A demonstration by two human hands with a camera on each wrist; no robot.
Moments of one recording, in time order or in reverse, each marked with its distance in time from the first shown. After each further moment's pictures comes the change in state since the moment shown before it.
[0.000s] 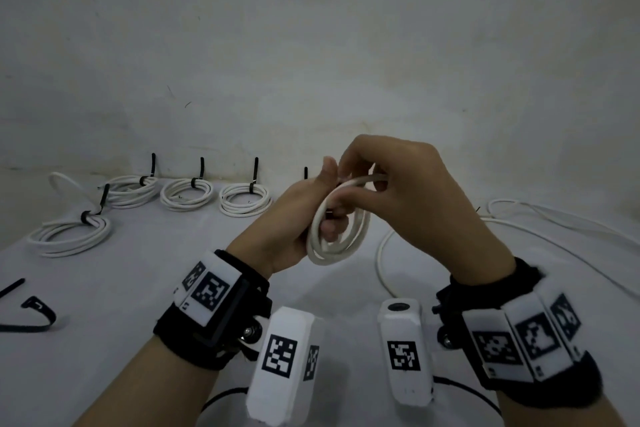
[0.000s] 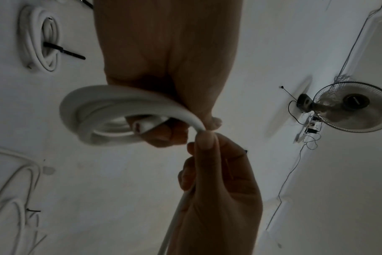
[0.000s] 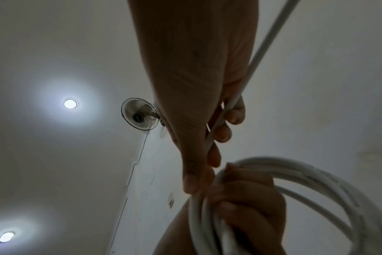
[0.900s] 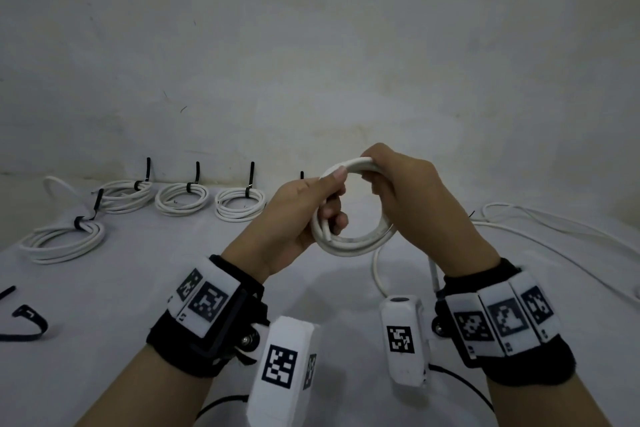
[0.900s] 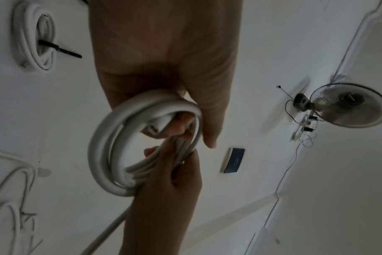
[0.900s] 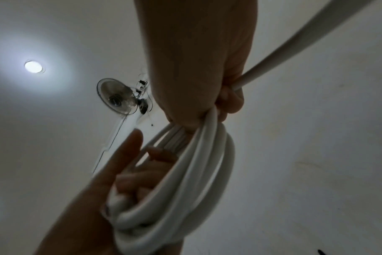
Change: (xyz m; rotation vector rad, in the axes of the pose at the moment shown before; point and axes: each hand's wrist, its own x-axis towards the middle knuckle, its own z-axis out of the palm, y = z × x) left_hand 0.002 0.006 0.003 -0.003 0.171 -0.029; right_hand -0.003 0.041 0.016 -0.146 0.024 0.109
